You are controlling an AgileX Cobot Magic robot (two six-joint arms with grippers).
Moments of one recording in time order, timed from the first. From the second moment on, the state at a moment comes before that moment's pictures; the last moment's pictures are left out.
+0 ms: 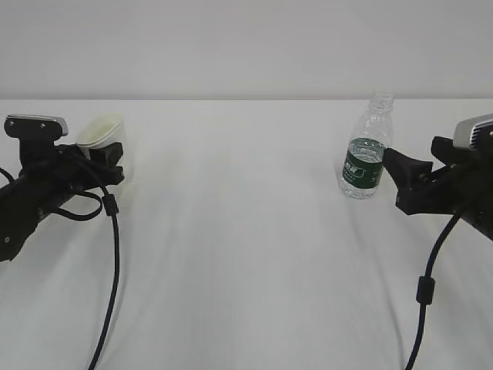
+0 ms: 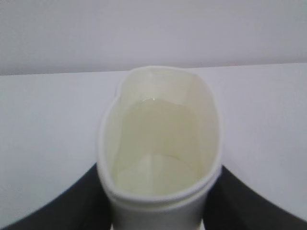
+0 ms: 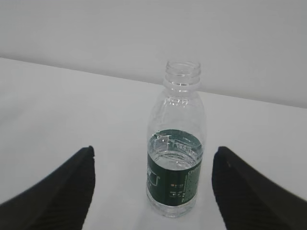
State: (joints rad) left arm -0.15 2.17 -0.84 0.13 -1.09 -0.14; right arm 0.16 1.65 -0.39 -0.13 -1.00 -0.01
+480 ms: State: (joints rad) left arm -0.15 2.24 -0.84 0.11 -1.12 -0.12; right arm 0.16 1.65 -0.39 -0.13 -0.98 -0.01
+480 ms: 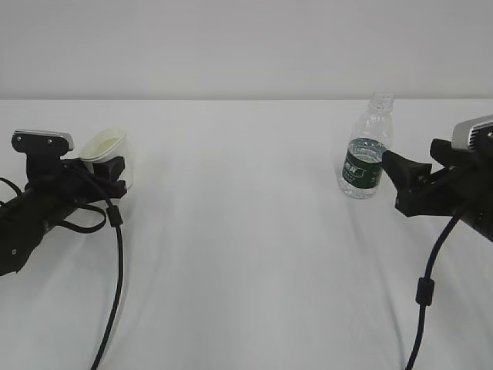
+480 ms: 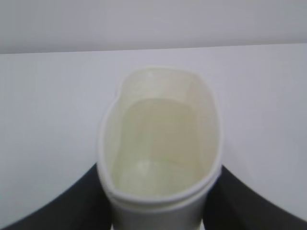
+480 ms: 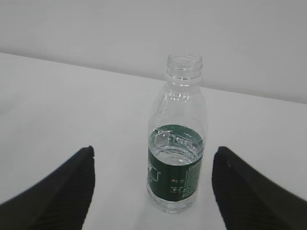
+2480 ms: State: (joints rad) left arm -0.15 2.31 -0.85 0.13 -1.19 -0.11; right arm 0.16 1.65 -0.39 -0.15 -0.95 0.02
